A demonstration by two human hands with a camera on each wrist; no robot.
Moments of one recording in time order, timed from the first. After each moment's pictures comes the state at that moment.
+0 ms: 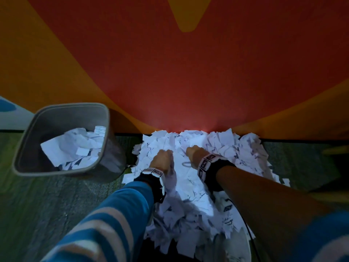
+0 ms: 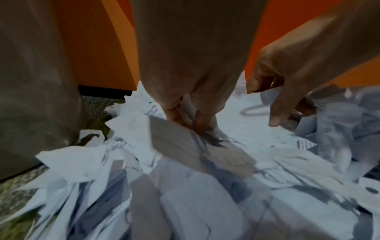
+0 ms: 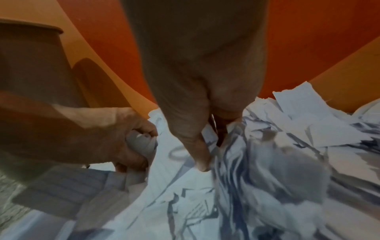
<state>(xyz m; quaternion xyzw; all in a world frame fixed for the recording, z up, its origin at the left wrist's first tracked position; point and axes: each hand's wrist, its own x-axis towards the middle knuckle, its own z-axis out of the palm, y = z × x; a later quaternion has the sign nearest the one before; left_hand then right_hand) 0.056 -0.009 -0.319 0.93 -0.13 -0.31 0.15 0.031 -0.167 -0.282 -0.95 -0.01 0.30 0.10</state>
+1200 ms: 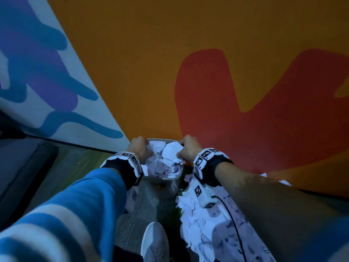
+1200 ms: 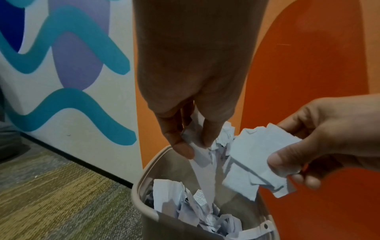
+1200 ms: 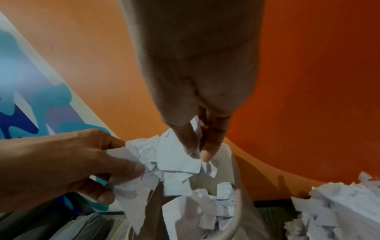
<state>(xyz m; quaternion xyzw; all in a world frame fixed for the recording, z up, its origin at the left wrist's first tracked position) 0.058 0.263 -0.040 0.97 0.04 -0.10 0.20 0.058 0.063 -0.040 -0.94 -0.01 0.15 0.30</state>
